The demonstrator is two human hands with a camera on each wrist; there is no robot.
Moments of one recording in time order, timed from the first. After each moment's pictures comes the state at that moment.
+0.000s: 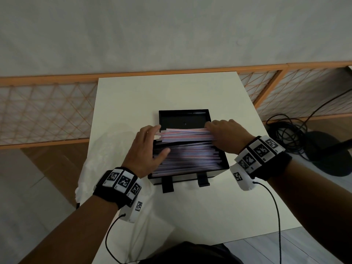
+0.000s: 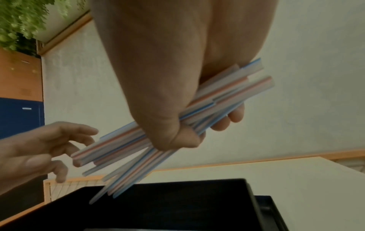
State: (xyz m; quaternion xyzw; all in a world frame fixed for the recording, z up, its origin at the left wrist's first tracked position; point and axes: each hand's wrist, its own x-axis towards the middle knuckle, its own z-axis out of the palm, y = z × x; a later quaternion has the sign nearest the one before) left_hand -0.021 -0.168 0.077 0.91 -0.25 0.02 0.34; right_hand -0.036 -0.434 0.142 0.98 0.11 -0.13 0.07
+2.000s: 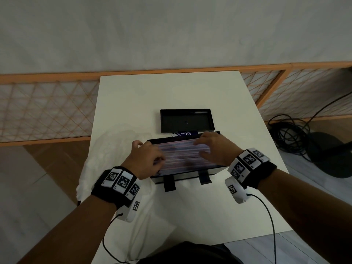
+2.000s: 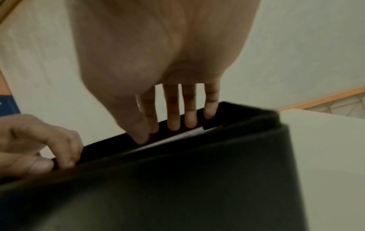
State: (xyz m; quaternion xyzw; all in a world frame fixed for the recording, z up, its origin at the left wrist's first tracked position) left_hand -0.020 -0.163 0.079 0.93 -0.31 -0.15 0.13; right_hand -0.048 -0.425 0.087 0.97 0.12 -0.14 -0.17
